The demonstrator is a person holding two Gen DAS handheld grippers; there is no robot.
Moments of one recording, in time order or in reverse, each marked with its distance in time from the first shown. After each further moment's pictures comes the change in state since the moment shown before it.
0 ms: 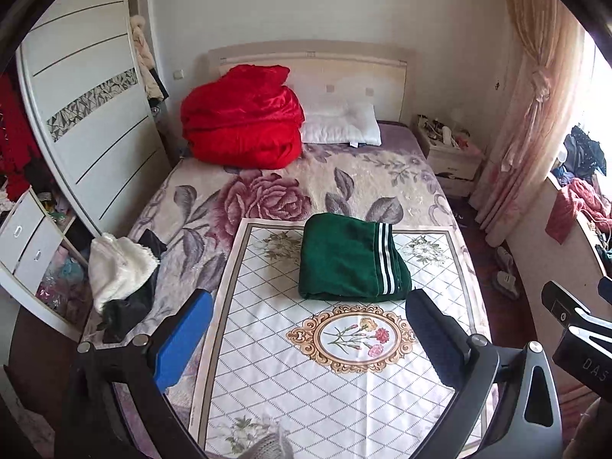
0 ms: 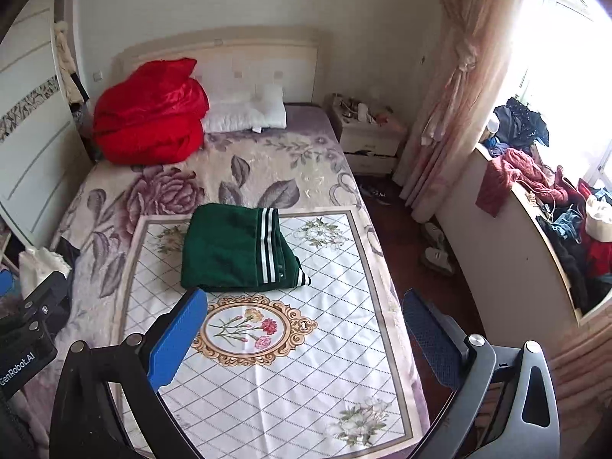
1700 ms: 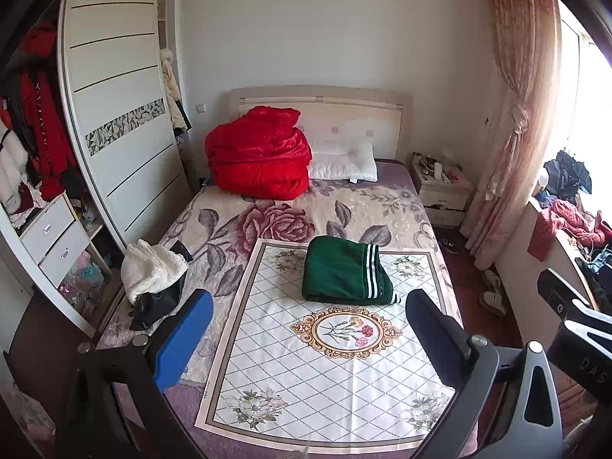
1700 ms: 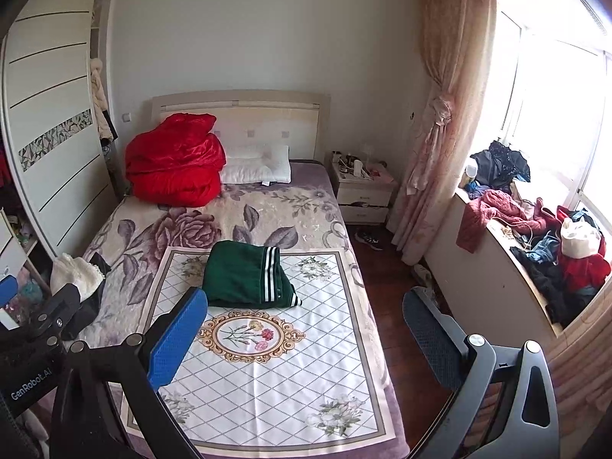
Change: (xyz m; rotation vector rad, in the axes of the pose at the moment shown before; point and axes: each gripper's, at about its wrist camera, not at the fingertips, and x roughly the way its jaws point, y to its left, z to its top) left arm -0.170 -0.012 -0.050 -0.032 -0.143 0.026; right arm -0.221 -0.078 -0.038 -0.042 -0.190 0.065
